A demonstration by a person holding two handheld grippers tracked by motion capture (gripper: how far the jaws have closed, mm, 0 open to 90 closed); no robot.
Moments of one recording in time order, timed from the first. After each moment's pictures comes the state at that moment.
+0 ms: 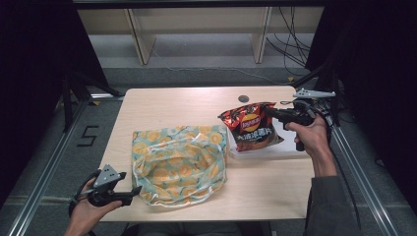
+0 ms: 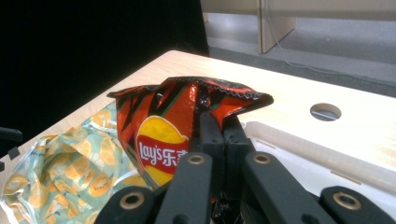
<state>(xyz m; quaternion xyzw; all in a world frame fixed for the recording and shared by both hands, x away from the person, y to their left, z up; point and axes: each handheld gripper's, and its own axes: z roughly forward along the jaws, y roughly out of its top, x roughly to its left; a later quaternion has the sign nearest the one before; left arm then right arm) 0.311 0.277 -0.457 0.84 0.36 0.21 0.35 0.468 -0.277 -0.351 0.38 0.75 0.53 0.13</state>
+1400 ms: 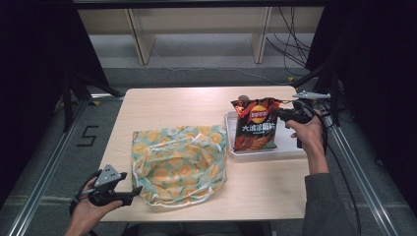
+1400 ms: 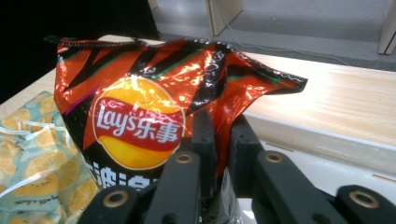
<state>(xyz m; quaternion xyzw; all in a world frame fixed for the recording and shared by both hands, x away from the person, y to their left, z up) 0.311 0.273 -0.462 0.82 0.38 0.20 0.37 0.503 -0.295 -0.389 0.47 0.73 0.48 0.16</state>
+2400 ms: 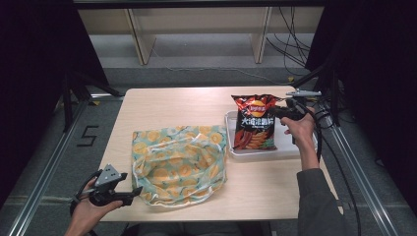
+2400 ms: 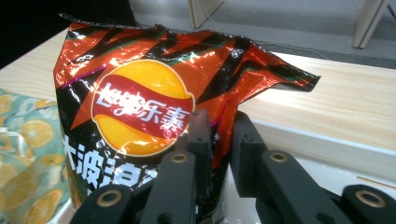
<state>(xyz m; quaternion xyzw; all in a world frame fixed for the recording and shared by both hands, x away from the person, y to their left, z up) 0.313 0.274 -0.463 0.83 0.37 0.20 0.37 0.526 -0.286 -0.402 0.49 0.73 0.44 0.18</state>
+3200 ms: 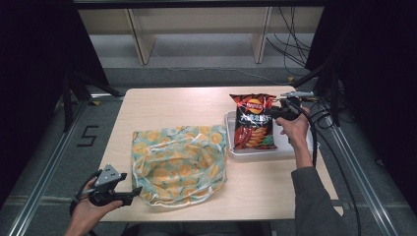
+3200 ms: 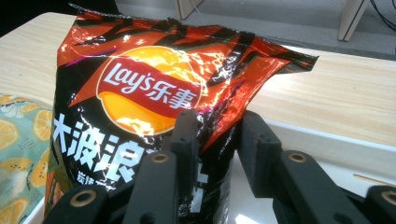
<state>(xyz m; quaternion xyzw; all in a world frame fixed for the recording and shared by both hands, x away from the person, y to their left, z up) 0.313 0.275 -0.462 0.83 0.37 0.20 0.36 0.541 -0.280 -0.418 0.50 0.73 0.42 0.20</state>
